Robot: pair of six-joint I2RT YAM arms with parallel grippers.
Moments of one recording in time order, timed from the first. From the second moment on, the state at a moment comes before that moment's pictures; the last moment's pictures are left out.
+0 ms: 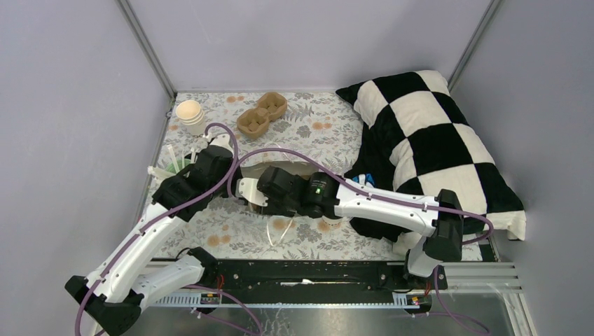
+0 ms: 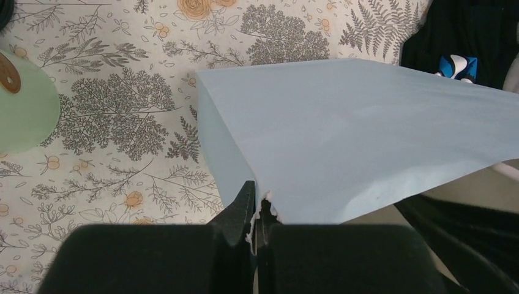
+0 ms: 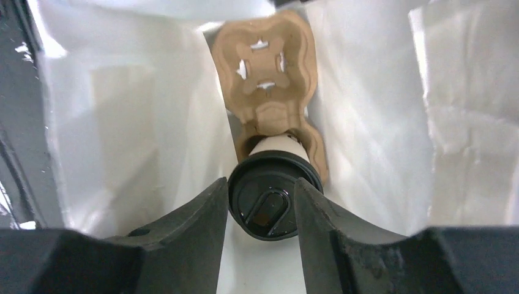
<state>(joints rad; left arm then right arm) -0.60 0.90 1.05 -0.92 -0.16 -0.61 1.26 1.67 1.54 -0.77 0.24 -0.39</state>
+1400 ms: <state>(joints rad) -0.60 0.97 1.10 -0.95 -0.20 -0.62 0.74 1.39 1.67 -1.17 0.32 0.45</state>
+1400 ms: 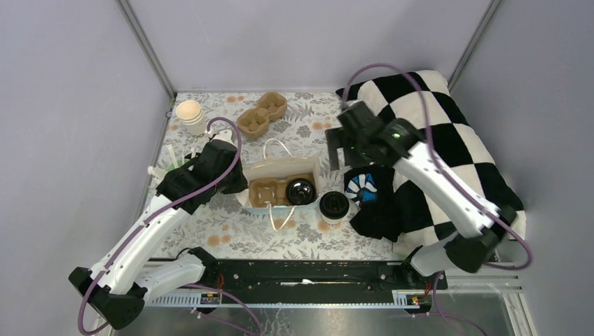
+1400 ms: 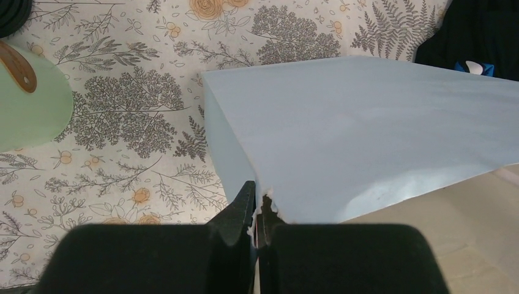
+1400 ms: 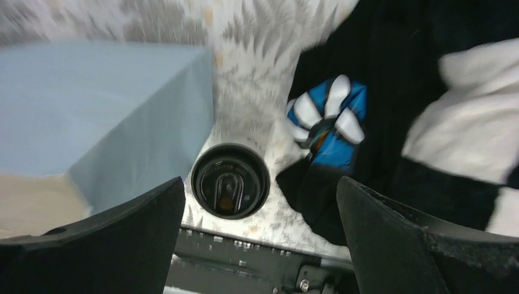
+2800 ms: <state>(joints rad) -0.60 0.98 1.13 -1.04 -0.23 -0.65 0.77 1.66 1.41 -1.17 -0.03 0.49</state>
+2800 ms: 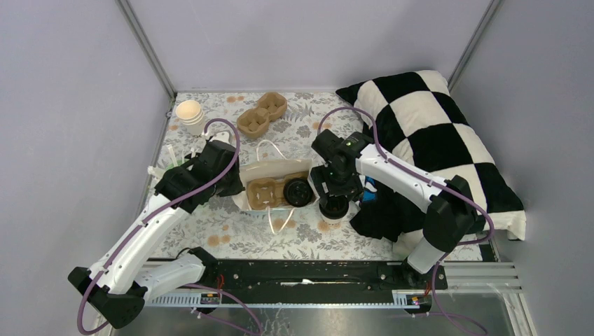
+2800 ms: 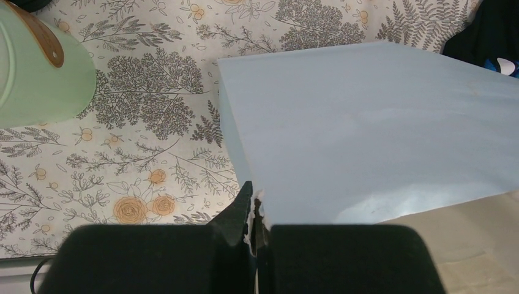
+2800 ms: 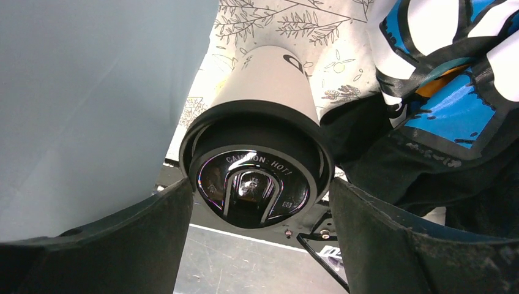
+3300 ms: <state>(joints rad) -0.60 0.98 1.13 -1.05 -0.24 -0.65 0.85 1.67 1.46 -1.22 0.08 0.49</state>
